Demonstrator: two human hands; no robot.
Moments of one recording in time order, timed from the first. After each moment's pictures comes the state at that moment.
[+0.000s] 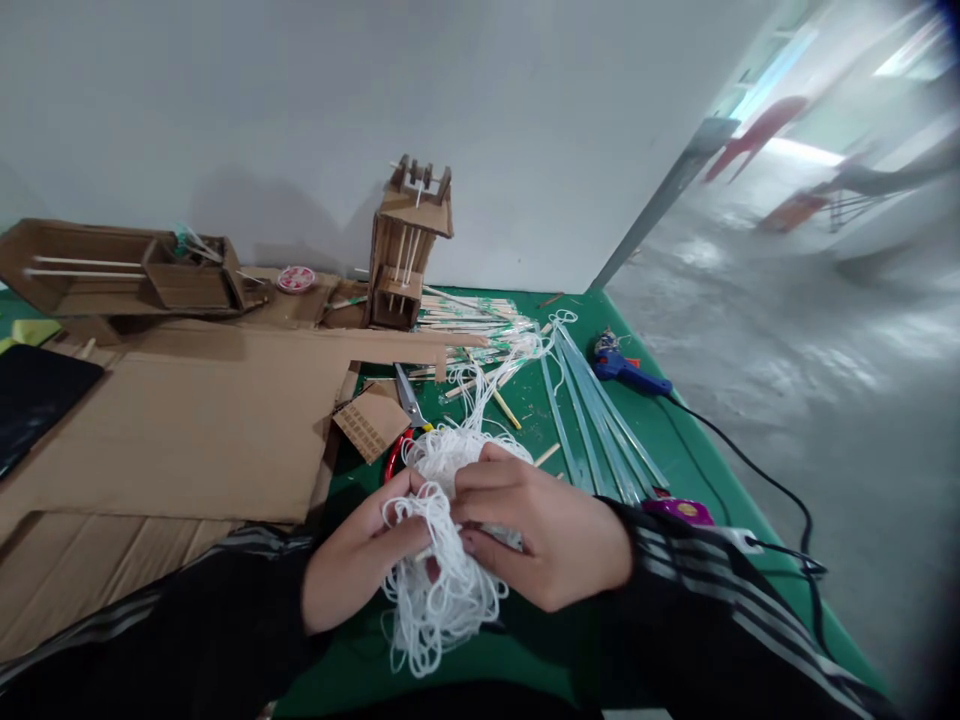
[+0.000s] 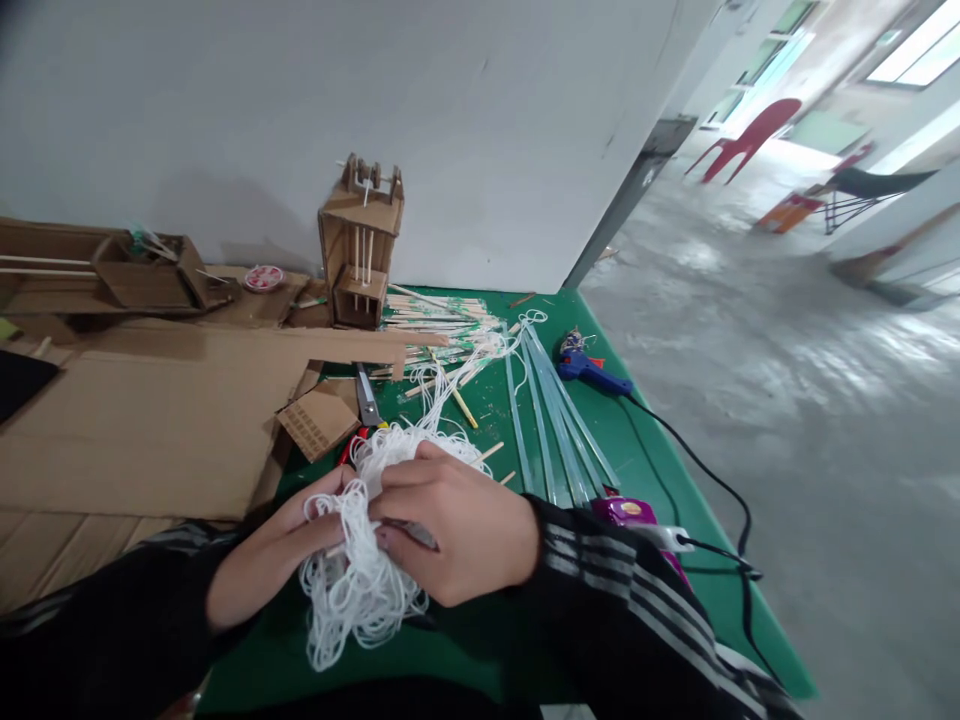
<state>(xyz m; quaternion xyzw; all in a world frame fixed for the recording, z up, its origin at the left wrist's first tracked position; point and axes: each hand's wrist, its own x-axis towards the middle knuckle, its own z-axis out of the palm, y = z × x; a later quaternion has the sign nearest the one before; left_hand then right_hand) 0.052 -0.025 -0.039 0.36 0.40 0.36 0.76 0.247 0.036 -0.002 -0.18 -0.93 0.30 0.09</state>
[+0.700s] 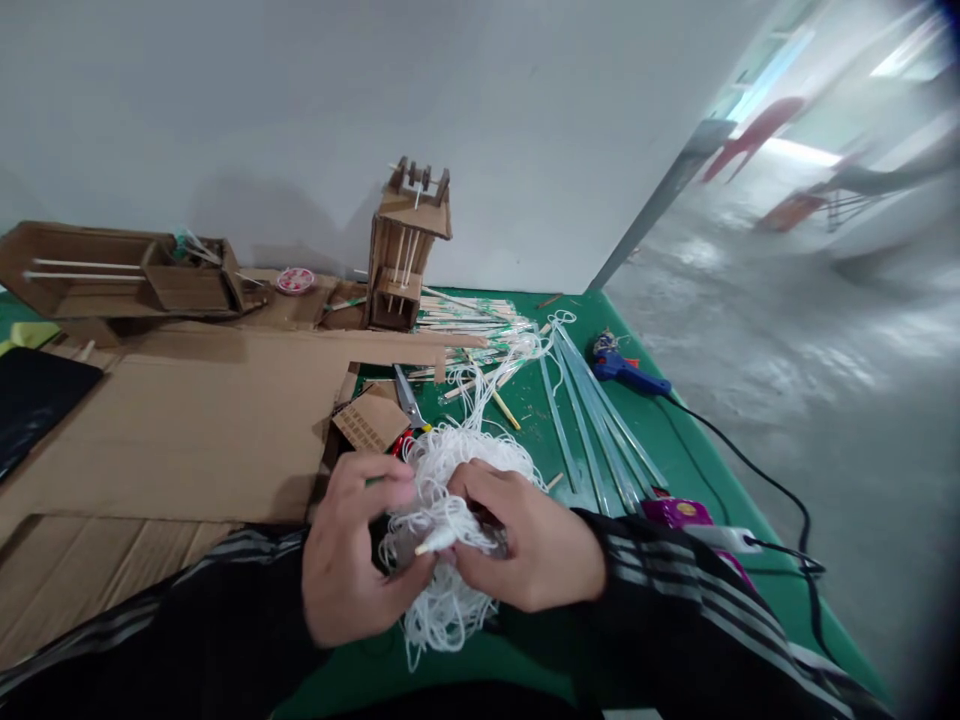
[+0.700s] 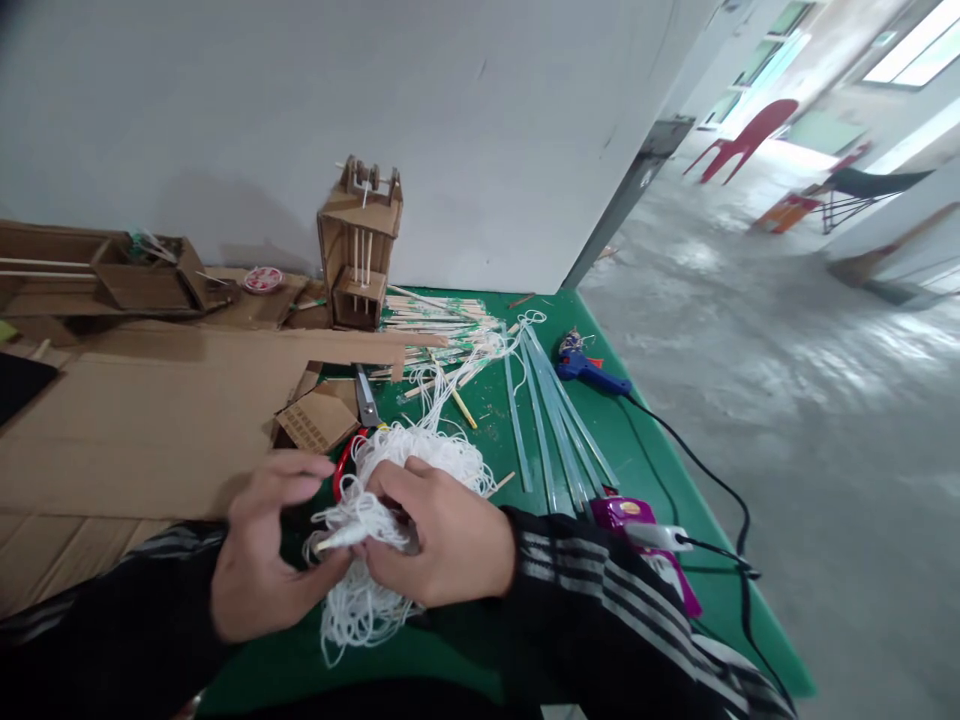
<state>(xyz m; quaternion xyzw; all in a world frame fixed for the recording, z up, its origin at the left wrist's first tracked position) 0.046 -0.034 -0.052 0.72 0.44 0.51 0.14 0.237 0.021 -0.020 -0.29 -0.85 0.40 0.20</state>
